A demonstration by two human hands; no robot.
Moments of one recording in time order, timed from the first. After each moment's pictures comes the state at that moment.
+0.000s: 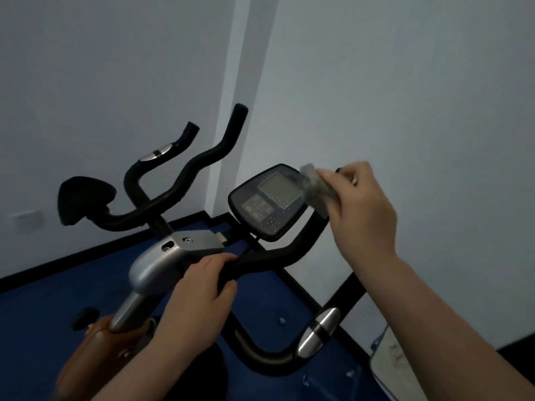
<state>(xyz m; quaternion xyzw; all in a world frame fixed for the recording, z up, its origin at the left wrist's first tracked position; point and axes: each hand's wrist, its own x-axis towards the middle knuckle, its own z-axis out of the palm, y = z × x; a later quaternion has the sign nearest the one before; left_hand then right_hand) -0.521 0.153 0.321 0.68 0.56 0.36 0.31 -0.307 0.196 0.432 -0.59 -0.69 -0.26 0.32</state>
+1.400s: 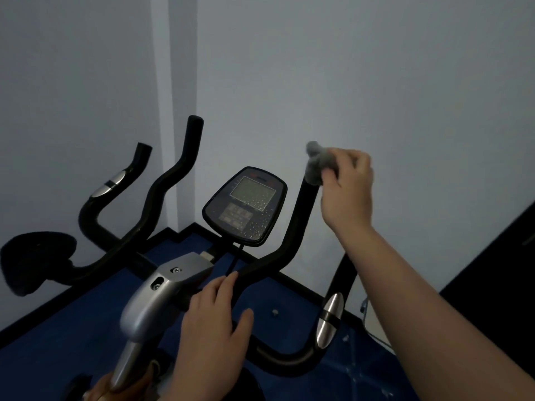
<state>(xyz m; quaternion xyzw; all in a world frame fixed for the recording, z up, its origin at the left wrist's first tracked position) -0.531 0.157 0.316 0.76 0.50 0.29 0.29 -0.309 0.221 0.434 -0.70 -0.51 -0.11 0.49</state>
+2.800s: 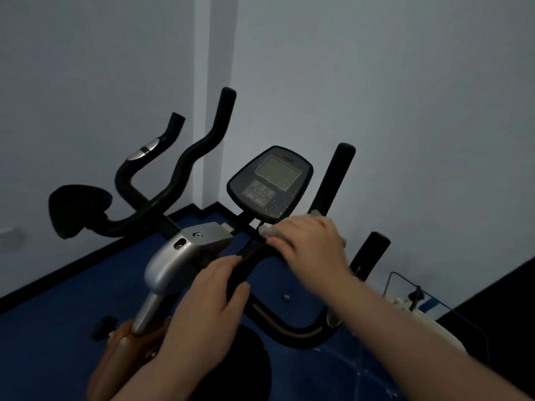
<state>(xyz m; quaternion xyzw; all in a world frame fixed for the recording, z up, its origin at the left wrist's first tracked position) -0.555 0.143 0.310 0.72 0.50 0.35 0.35 -0.364 0.174 0.352 -0.62 -0.74 -0.13 0.21</state>
